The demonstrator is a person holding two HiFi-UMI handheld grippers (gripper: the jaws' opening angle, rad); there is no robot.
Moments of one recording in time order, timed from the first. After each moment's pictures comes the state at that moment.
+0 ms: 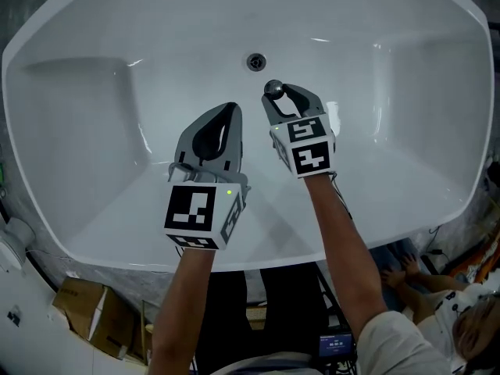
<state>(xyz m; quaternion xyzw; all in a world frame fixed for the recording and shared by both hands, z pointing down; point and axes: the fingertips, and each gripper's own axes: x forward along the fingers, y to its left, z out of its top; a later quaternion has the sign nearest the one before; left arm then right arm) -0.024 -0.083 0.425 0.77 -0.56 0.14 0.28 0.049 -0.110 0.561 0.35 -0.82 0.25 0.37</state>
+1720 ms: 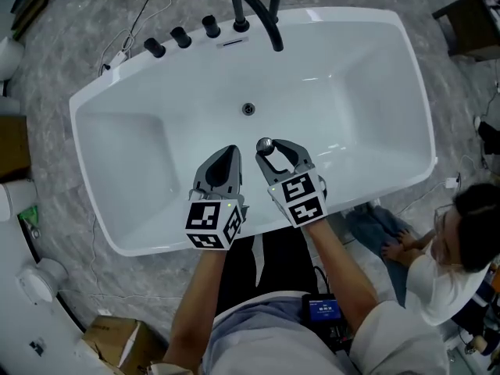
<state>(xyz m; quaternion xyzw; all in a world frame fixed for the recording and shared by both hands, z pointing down) 0.003 -0.018 0.202 0.80 -0.53 0.11 0.26 0.064 -0.014 0.259 0.36 -0.85 0.22 0.31</state>
